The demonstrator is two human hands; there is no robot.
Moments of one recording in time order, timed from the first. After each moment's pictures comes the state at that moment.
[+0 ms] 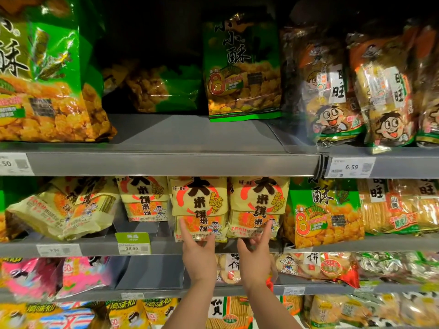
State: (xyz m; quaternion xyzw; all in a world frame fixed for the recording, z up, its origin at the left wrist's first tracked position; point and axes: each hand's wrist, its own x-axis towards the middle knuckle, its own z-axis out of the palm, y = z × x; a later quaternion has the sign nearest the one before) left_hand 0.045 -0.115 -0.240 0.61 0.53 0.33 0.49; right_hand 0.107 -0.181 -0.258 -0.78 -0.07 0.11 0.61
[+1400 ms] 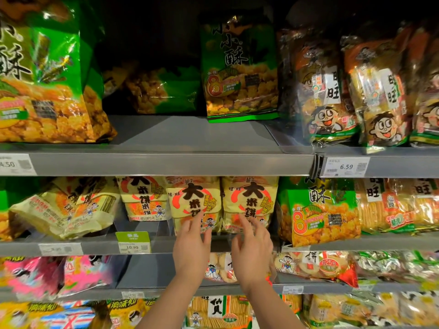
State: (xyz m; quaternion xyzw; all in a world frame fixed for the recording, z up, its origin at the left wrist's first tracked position) left_hand 0.026 -0.096 -0.217 0.83 0.42 0.27 0.24; right_hand 0.097 -0.190 -0.223 -0.90 -0.26 -0.02 0.34
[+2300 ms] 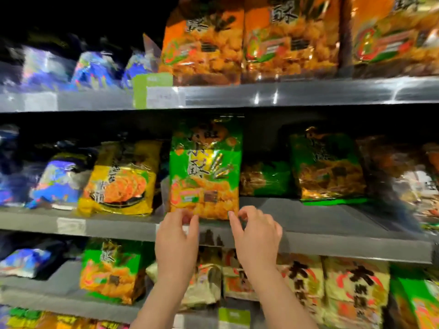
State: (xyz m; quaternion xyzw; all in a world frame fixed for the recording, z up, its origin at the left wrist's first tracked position) left_hand -0.163 0.056 -0.020 0.73 0.40 0.52 0.20; right_hand -0.047 -0.011 -0.026 -0.81 -0.37 -0.19 0.41
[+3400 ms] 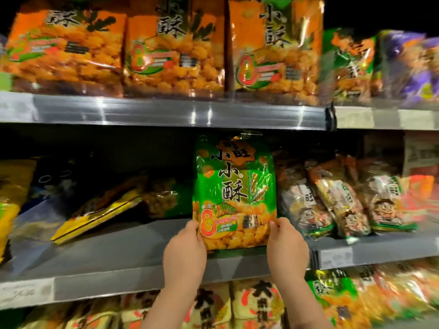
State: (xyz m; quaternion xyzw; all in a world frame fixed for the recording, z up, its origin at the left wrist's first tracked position) left_hand 0.024 -0.034 -0.002 0.85 0.32 0.37 0.19; right_hand 0.143 -0.159 -0.007 -0.88 -0.14 -0.20 0.41
